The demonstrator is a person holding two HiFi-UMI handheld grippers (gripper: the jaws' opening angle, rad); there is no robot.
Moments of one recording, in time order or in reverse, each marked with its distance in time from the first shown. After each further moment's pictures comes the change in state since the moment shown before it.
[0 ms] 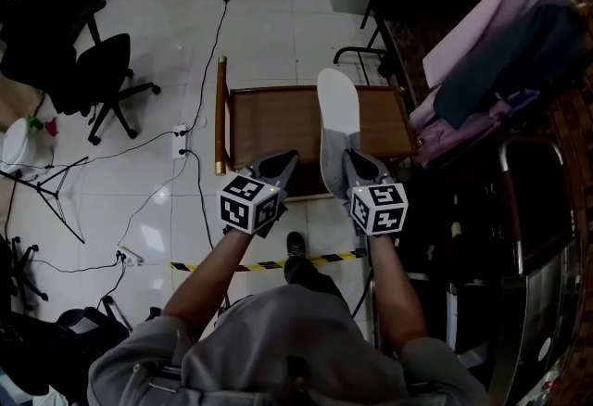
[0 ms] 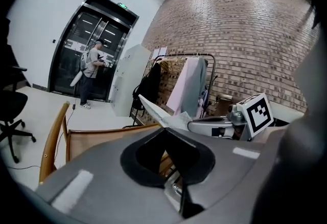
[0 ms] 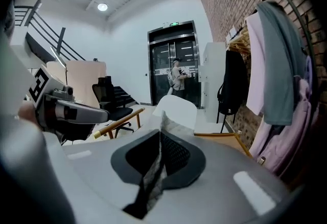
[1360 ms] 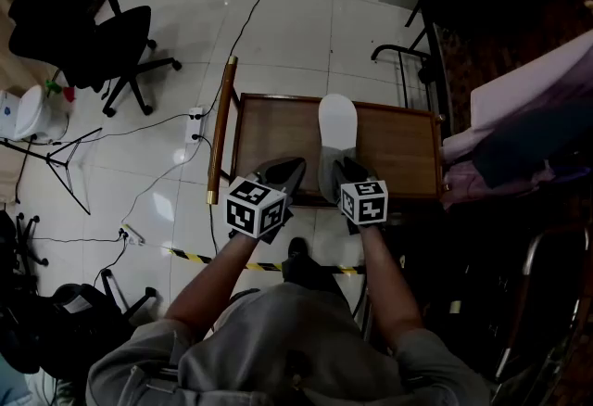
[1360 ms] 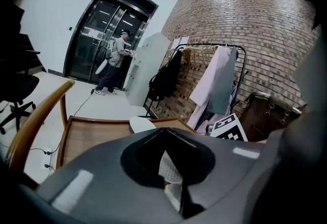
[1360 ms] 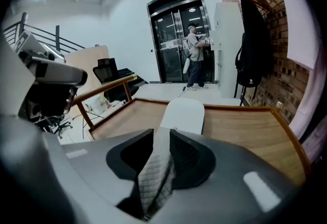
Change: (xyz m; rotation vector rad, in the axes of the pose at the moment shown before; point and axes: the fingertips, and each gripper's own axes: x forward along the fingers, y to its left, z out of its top) left arm 0.096 0.096 -0.029 -0.137 0.081 0.137; right arm 0.188 -0.051 -0.108 0.043 0.266 0.169
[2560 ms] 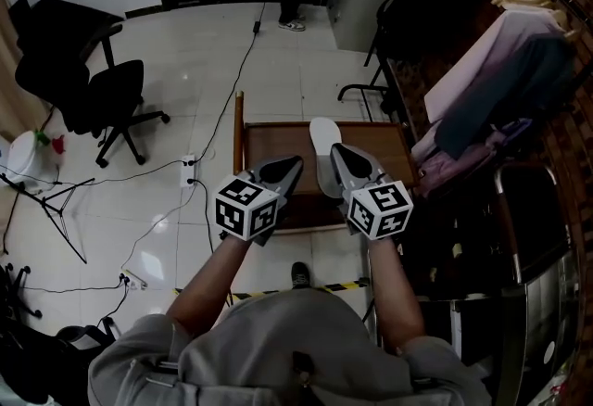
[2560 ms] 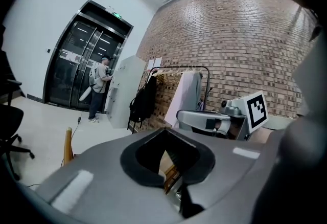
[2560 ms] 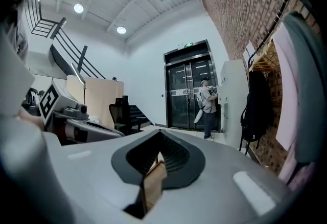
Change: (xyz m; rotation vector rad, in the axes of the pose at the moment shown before) left arm -0.162 -0.079 0.087 0.192 -0.168 -0.189; right arm -0.206 0.173 0.176 -0.155 -0.501 0.016
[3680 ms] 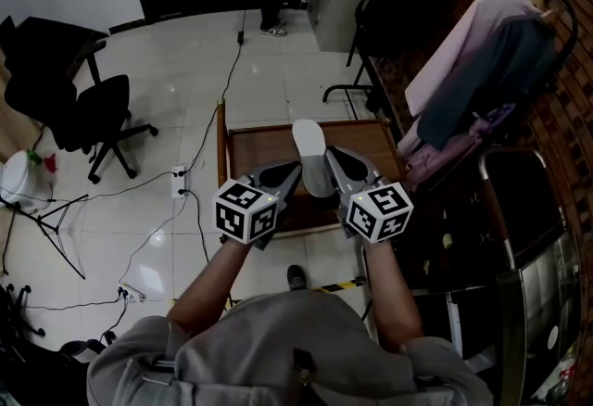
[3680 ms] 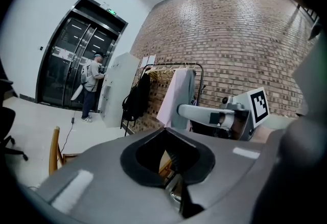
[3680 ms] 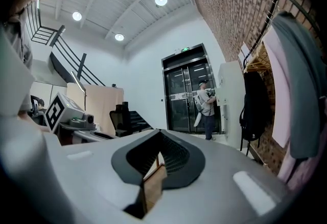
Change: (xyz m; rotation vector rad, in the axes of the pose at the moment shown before) left arm 0.025 -0.039 -0.005 0.021 0.023 -0.062; right arm -0.039 -0.013 0.012 0.046 -0.062 0.005
